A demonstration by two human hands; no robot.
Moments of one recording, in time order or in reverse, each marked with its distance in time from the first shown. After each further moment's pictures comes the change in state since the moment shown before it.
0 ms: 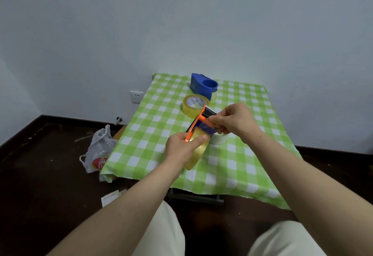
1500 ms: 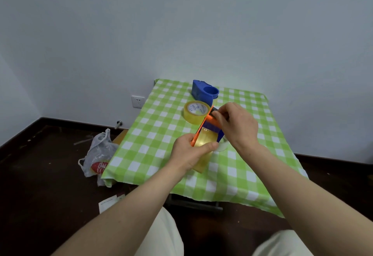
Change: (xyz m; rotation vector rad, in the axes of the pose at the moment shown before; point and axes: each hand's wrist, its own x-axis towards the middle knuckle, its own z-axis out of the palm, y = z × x) left_hand -0.011 0.020 0.001 0.052 -0.147 0.103; right_hand -0.003 -0.001 0.011 -0.496 0.369 -0.266
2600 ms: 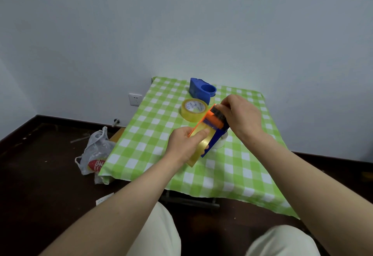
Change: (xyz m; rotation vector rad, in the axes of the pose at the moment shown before) left_hand 0.007 0.006 -0.002 -0.054 0.015 0.027; right_hand 0.015 0.002 -0.020 -0.070 -0.086 -0.008
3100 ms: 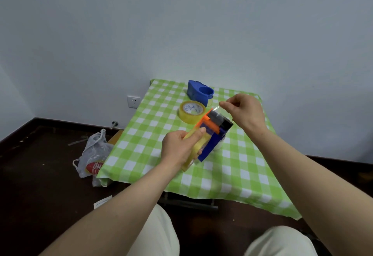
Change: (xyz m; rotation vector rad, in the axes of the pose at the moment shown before) left_hand -0.011 0.003 -0.001 -0.019 0.115 -0.005; right_hand 0.012 0.017 -0.007 0.389 0.019 0.180
